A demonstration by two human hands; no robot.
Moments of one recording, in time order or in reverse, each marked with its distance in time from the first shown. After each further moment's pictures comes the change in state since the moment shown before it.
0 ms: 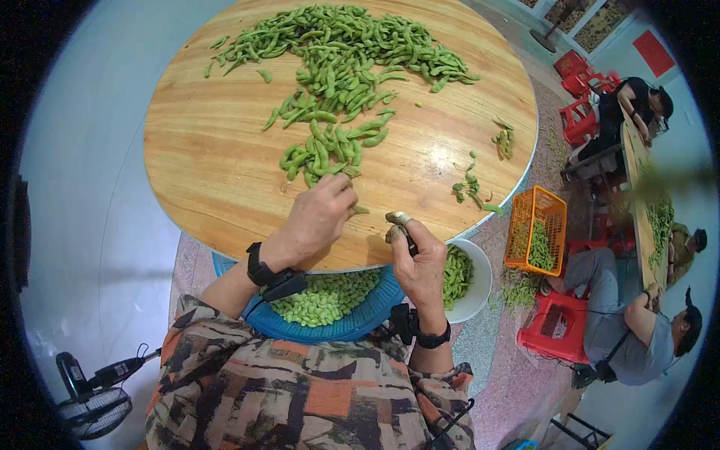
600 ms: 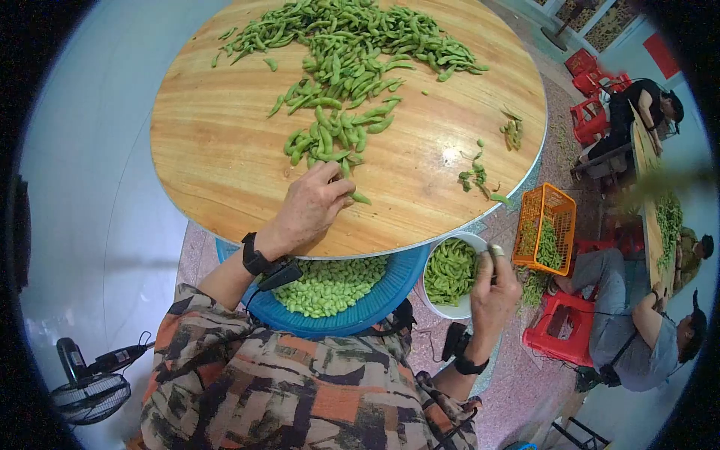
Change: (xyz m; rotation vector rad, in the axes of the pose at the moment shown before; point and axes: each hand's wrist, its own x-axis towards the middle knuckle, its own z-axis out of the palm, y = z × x) left_hand -0.014 -0.005 -0.003 -0.114 0.009 -0.077; right_hand -0.043 0.024 -0.102 -0.661 0.360 -0.085
